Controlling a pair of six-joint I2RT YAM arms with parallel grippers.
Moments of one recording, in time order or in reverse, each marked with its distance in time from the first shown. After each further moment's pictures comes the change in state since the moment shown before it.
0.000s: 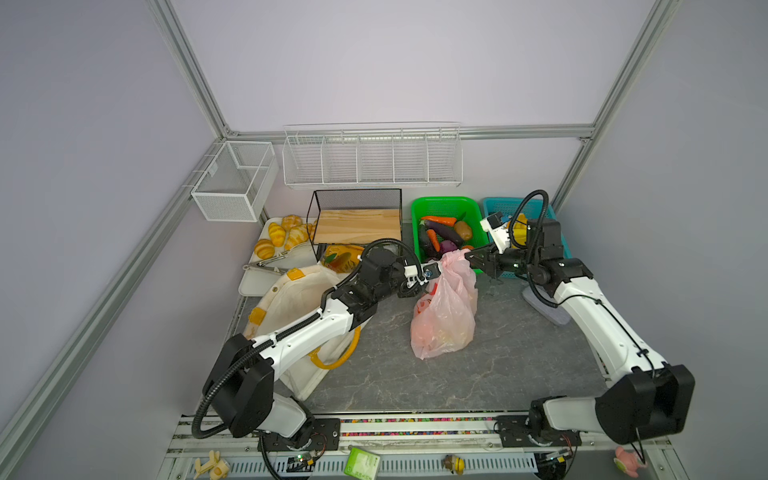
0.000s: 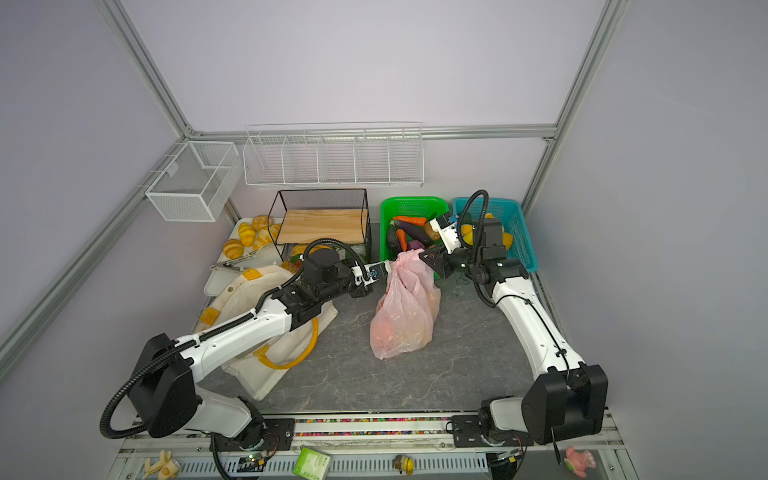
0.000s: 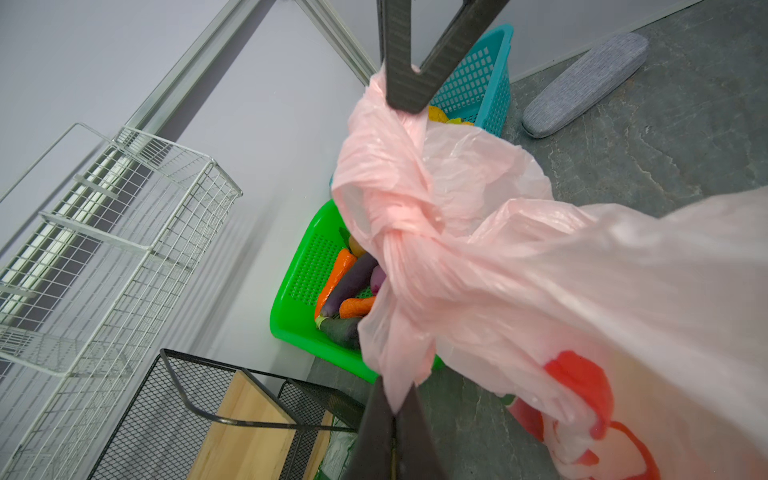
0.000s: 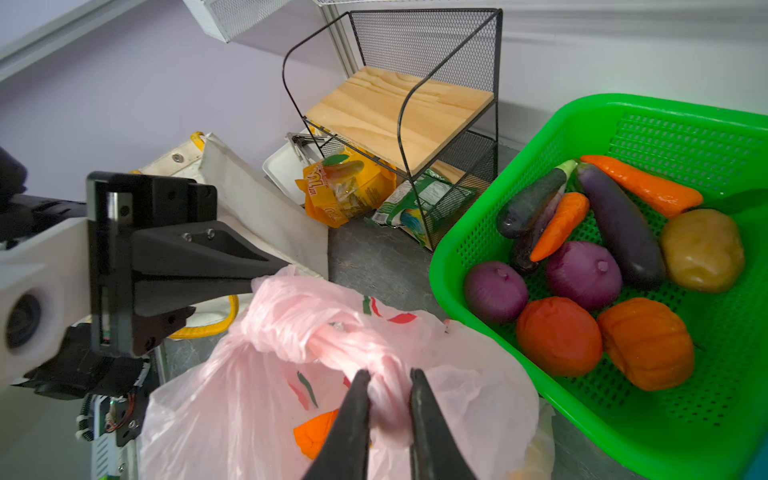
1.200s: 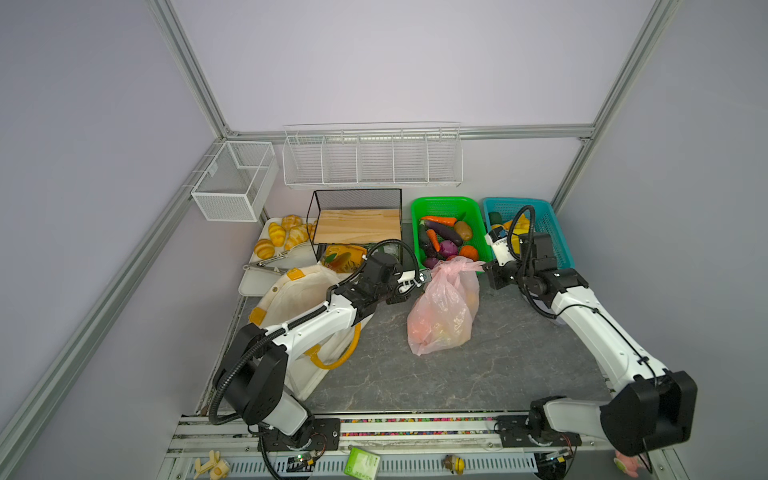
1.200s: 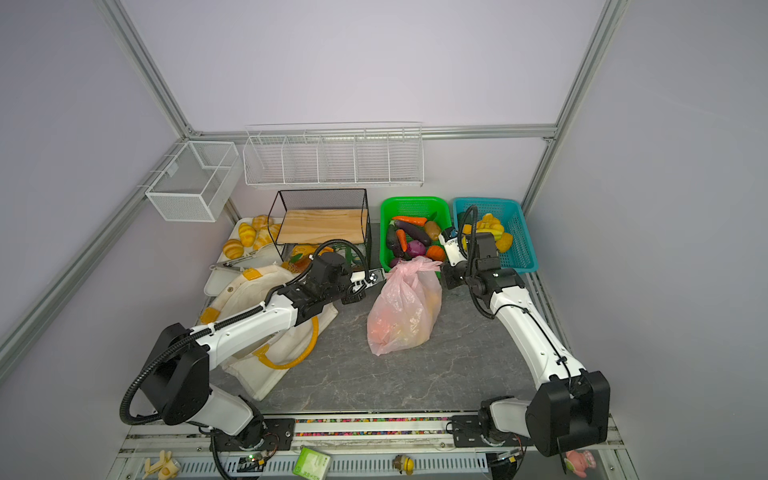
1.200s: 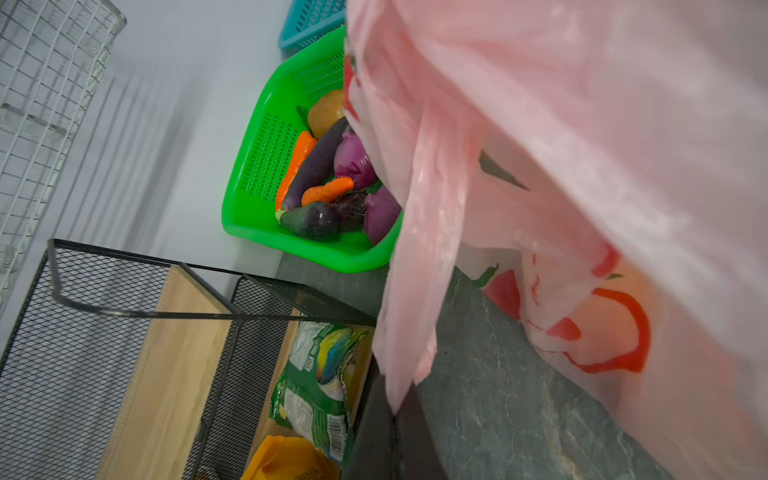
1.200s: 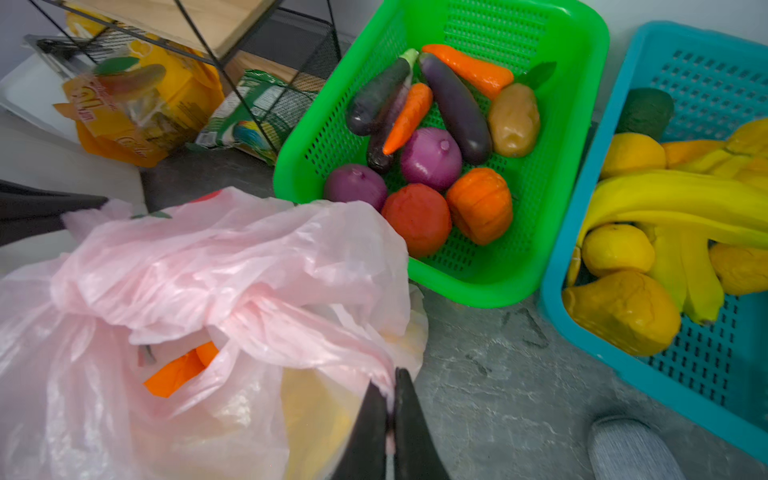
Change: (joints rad) left arm 0.050 0.072 -0.010 -0.164 -0.085 0.034; right arm 0.050 -0.049 -0.108 -0.044 0.455 -0.024
